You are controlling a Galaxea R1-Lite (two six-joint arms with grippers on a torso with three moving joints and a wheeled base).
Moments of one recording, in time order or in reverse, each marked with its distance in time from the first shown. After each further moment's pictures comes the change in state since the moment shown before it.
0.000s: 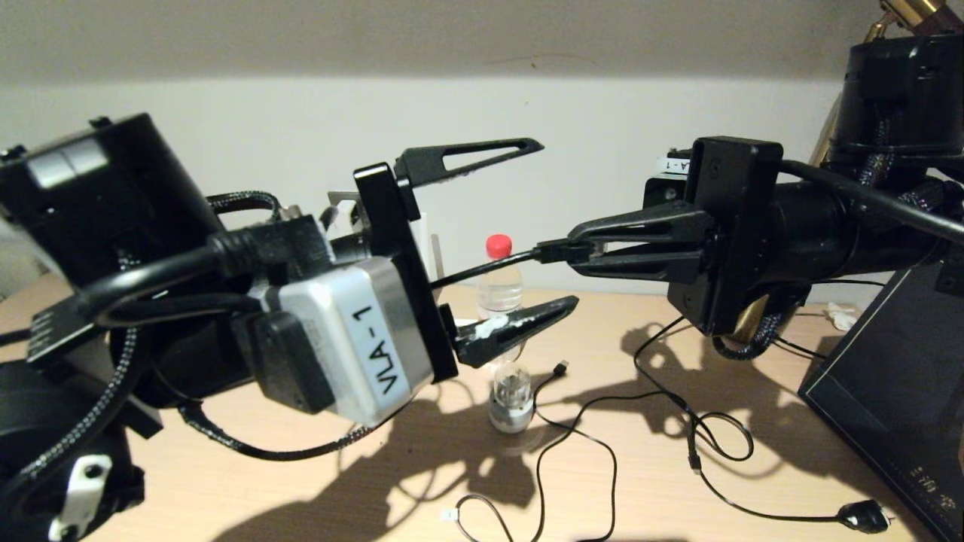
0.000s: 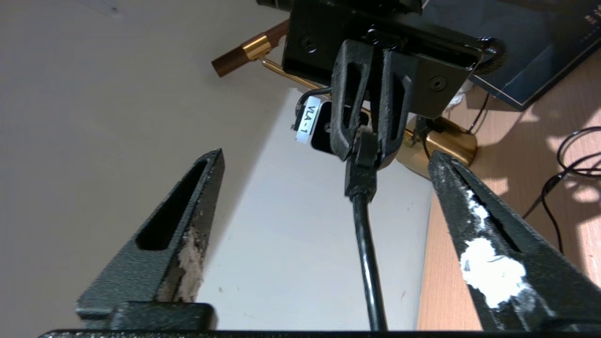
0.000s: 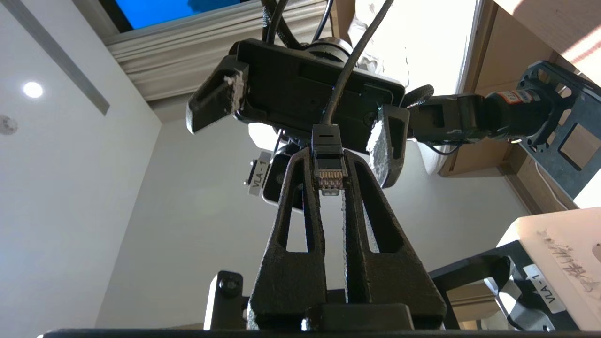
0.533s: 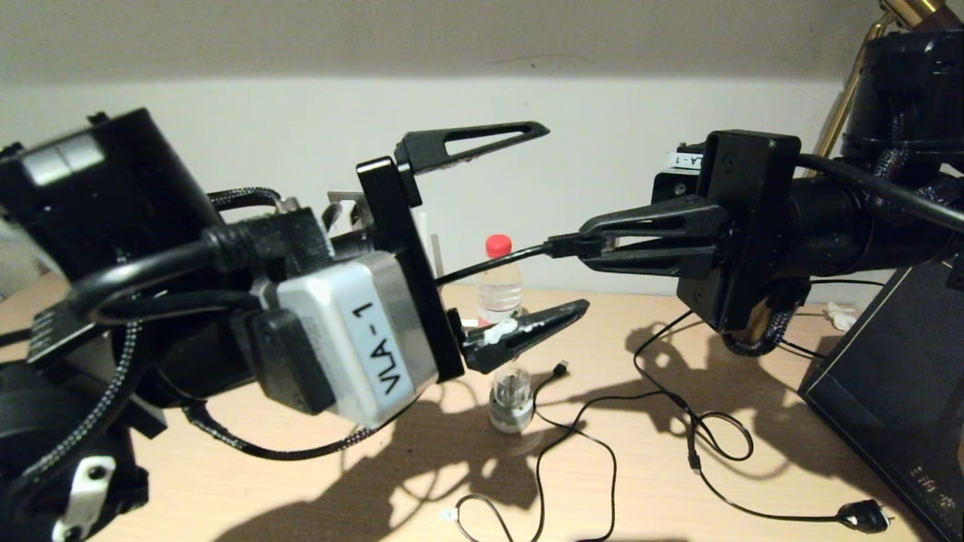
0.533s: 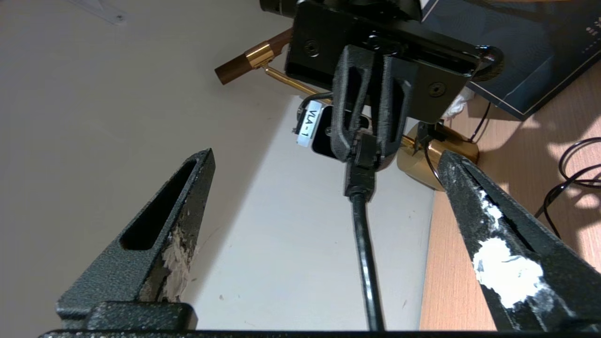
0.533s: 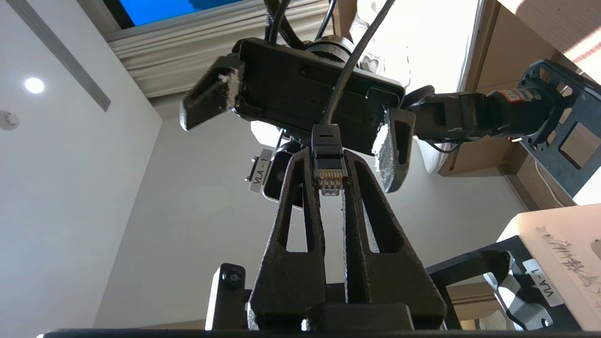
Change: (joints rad) left arm -0.011 0.005 -0.007 -0.014 0.000 -0.011; right arm -0.016 -0.009 0.002 -0.001 0.021 0.000
